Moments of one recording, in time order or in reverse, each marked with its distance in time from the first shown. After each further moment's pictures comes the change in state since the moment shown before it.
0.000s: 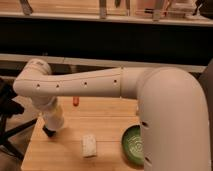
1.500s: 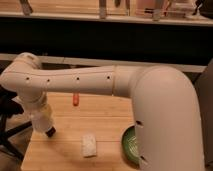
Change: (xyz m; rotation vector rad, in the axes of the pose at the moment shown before) arm -0.034 -0.036 -0.021 0.034 -0.087 -0.085
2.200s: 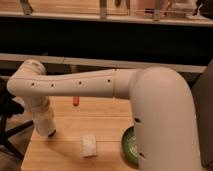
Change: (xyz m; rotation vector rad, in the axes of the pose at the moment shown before) arm 0.006 0.012 0.029 0.005 -0.010 0.019
